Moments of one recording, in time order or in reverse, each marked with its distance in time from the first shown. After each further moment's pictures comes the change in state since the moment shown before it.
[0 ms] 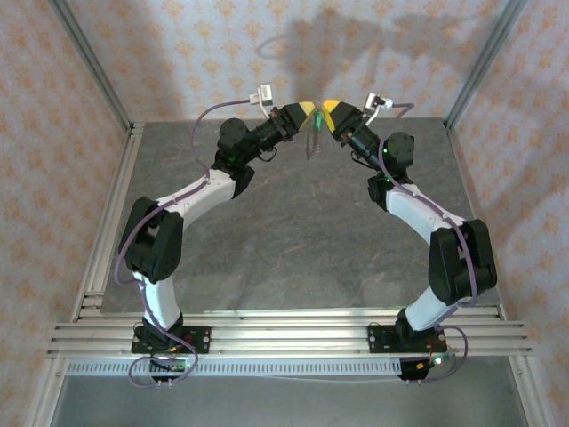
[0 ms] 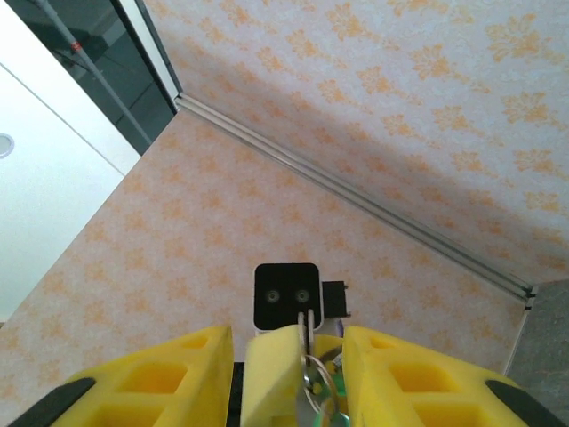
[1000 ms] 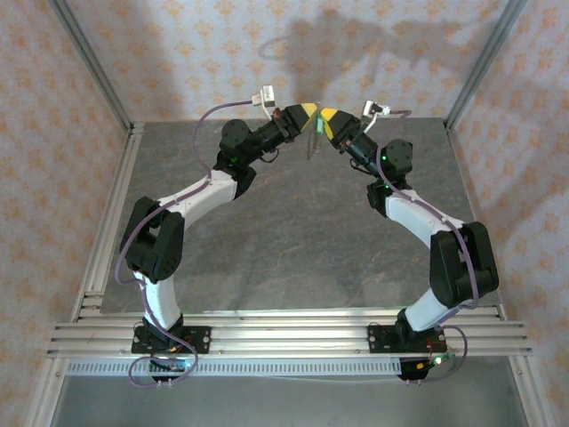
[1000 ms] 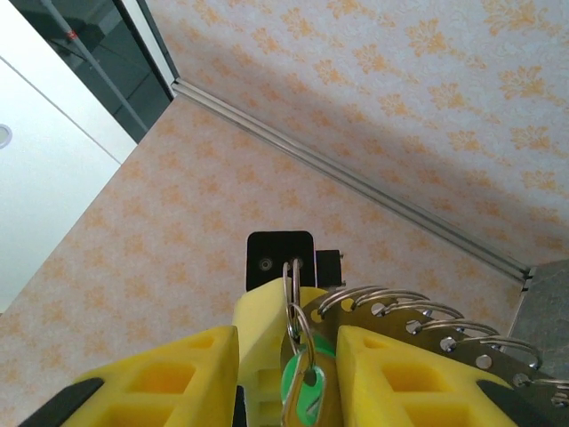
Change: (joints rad) left arm -0.008 0.003 0.000 0.000 -0.004 0.000; right arm 0.005 -0.030 -0.082 0.031 -0.011 -0.002
